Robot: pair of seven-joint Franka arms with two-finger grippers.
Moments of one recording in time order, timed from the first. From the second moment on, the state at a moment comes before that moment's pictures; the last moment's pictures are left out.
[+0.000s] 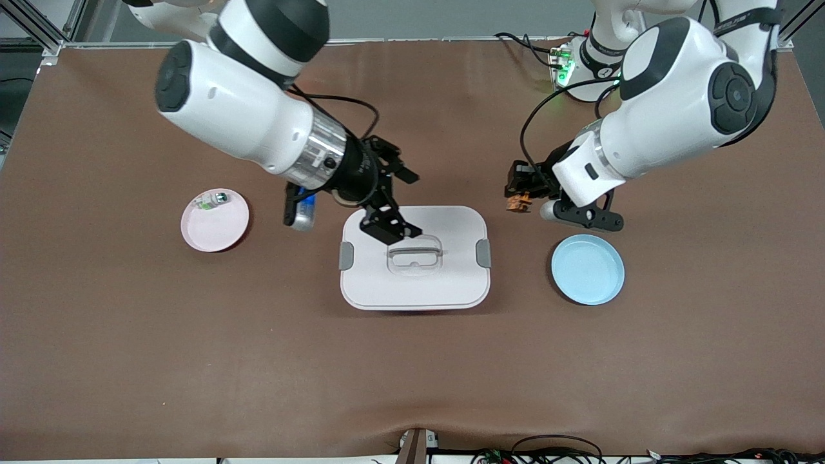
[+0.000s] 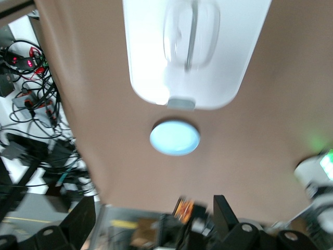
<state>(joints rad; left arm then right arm) -0.25 0.20 -0.16 -1.56 -0.37 1.75 -0.26 0.60 0.54 -0.10 -0.98 0.60 1.84 1.83</state>
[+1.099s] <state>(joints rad) -0.05 0.16 -0.15 -1.88 0.00 1.93 -0.28 0.39 0.42 -0.11 -0.98 0.11 1.31 0.59</state>
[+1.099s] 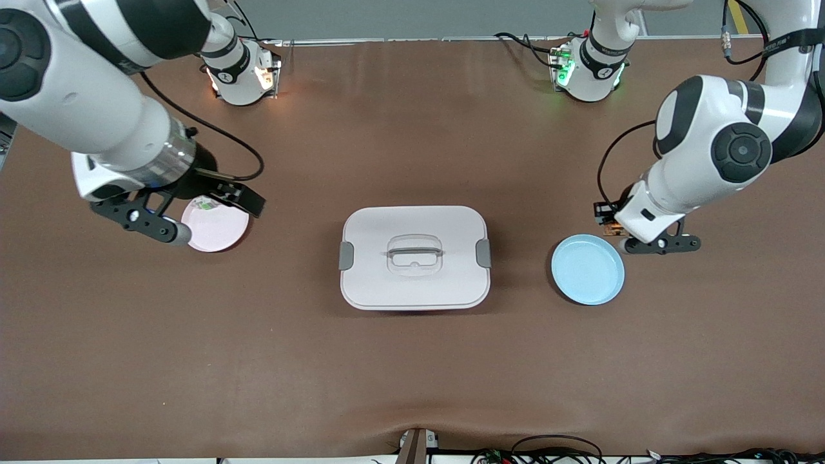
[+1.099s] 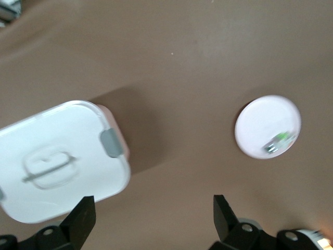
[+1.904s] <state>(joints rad) -0.02 0.21 -0.16 -2.02 0.06 2.26 -1.08 0.04 0.34 -0.11 -0.98 0.09 1.19 -0.02</state>
